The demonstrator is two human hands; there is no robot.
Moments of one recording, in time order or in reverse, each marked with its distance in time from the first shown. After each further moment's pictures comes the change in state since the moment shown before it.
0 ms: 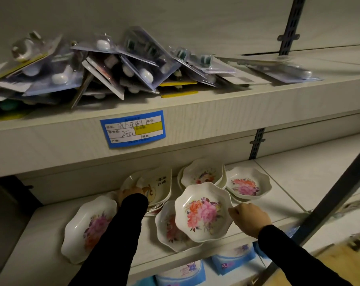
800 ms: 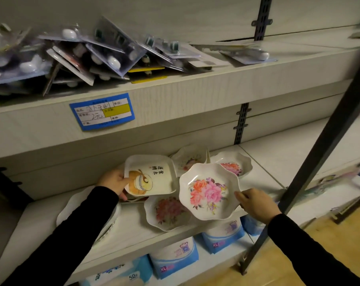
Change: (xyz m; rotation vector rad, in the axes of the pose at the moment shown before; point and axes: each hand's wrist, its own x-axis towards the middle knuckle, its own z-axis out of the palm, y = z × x) left_hand -0.074 -0.015 -0.056 -0.329 -0.039 0.277; right_hand -0.036 0.050 -0.012 0.256 0.066 0.067
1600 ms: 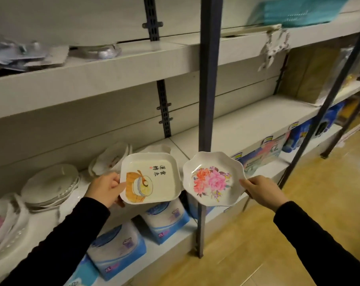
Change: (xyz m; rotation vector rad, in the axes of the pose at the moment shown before) left_hand -0.137 0.129 0.159 0.007 -0.053 0.264; right_hand -0.079 0.218 -0.123 0.129 0.143 0.126
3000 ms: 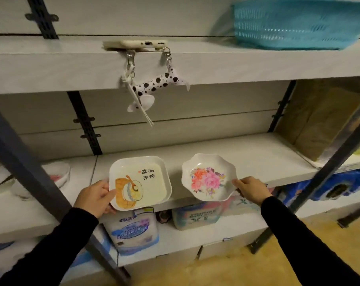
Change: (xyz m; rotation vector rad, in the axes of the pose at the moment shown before) left_hand 0.101 0.278 0.307 -0.115 0.221 -0.270; right_hand 0.380 0.240 -0.220 -0.047 -0.198 -0.165
